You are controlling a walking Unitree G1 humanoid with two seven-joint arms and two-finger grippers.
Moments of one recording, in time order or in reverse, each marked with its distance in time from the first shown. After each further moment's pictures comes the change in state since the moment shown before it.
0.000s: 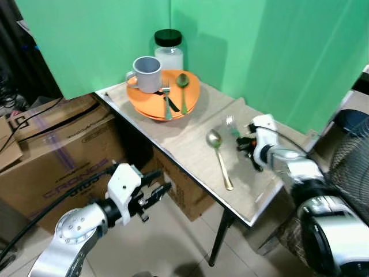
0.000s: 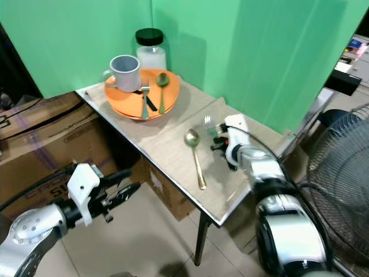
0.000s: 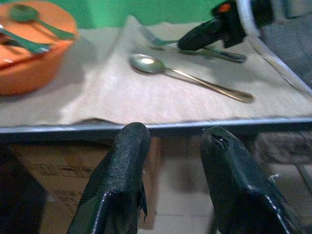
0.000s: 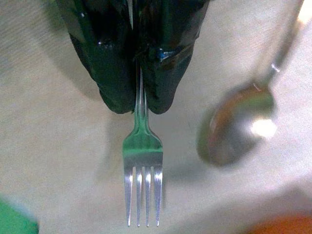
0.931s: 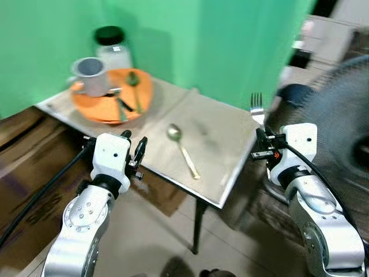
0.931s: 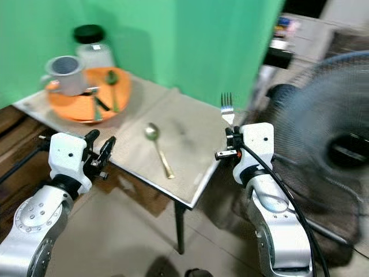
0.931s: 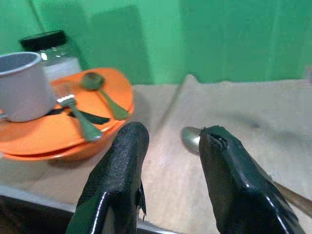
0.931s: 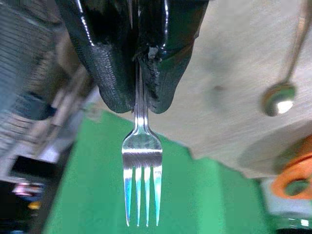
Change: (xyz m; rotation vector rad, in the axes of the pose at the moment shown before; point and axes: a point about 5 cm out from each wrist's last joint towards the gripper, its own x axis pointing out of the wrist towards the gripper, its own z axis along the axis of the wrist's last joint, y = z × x) left arm 0.005 0.017 0.039 0.027 -0.091 0.563; right arm -0.117 0.060 0.014 -0.048 -0.389 -0.228
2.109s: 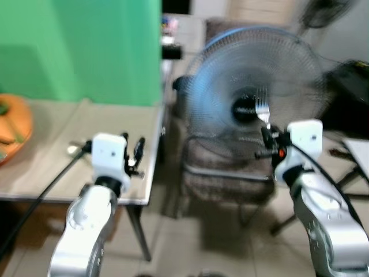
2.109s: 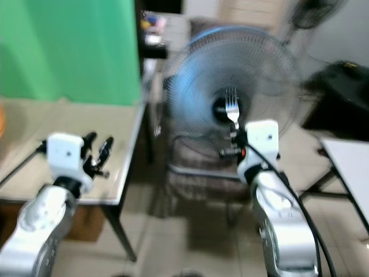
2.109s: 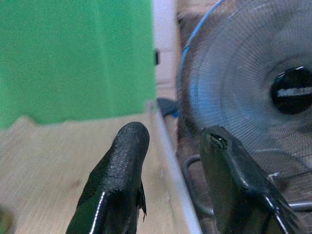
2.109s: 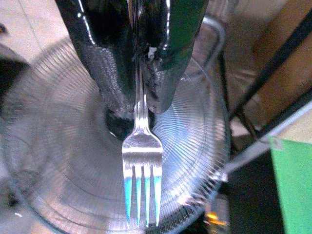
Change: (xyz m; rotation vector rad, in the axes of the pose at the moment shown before) left arm -0.001 -0.001 0.002 -0.080 -0.008 0.068; right arm -0.002 -0.002 0.003 -0.009 0.007 -0.002
